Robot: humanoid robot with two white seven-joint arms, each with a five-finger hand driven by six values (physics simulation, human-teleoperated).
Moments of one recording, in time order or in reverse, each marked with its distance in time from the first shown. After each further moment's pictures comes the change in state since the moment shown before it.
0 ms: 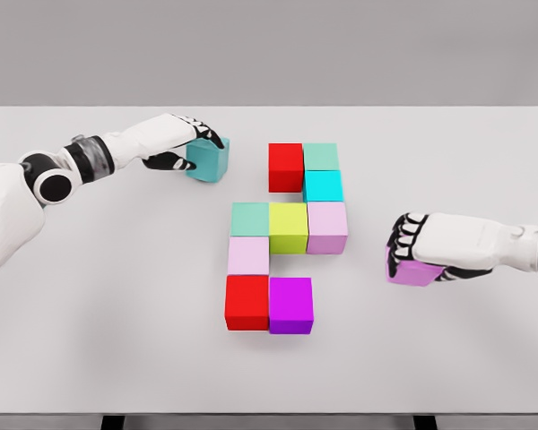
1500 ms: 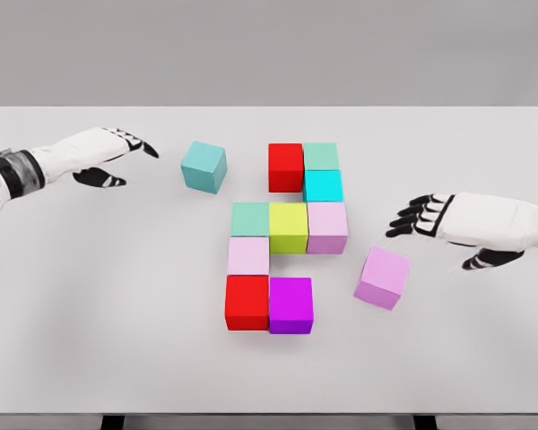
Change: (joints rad) left arm 0.069 0.195 0.040 -0.041 -0.030 -0.004 -0.017; right arm -0.008 -0.087 -0.059 0.001 -0.119 0.001 -0.008
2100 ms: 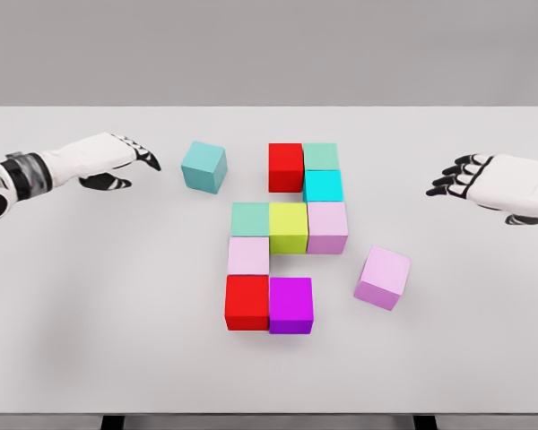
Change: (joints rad) left arm 0.000 -0.010 -0.011 -0.026 -0.078 0.000 -0.007; right arm -0.040 0.084 -0.108 0.084 0.370 0.000 0.009
